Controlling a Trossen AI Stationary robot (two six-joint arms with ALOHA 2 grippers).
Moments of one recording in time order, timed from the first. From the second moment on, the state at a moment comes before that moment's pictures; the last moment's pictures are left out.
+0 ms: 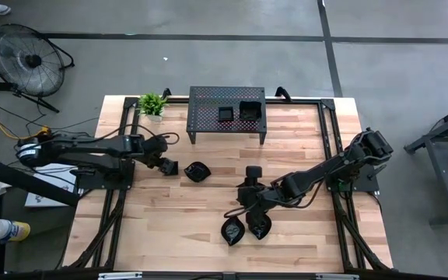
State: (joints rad) left arm 0.27 0.97 0.36 -0.55 0.04 -0.84; right arm 0.41 1.68 1.18 -0.39 0.46 0.18
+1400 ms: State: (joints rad) left arm 0.27 0.93 0.37 -0.30 -0.03 -0.73; right arm 0.42 1.68 1.18 -0.38 0.47 0.18
